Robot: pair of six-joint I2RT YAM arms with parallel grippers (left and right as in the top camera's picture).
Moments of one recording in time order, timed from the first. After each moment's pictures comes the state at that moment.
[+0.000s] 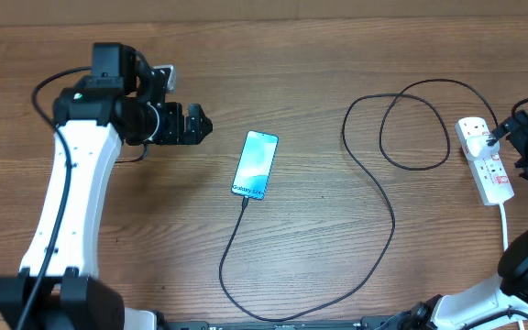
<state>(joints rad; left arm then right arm) -0.02 1.60 1.50 -1.07 0.36 -0.03 -0.61 1.82 1.50 -1.02 -0.15 0.33</state>
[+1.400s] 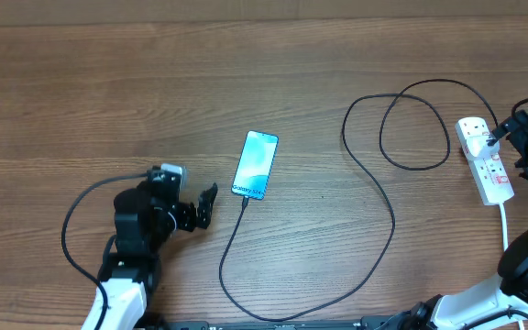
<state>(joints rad) -0.05 1.03 0.25 0.20 0.29 0.01 -0.61 1.82 1.50 -1.01 -0.15 0.33</state>
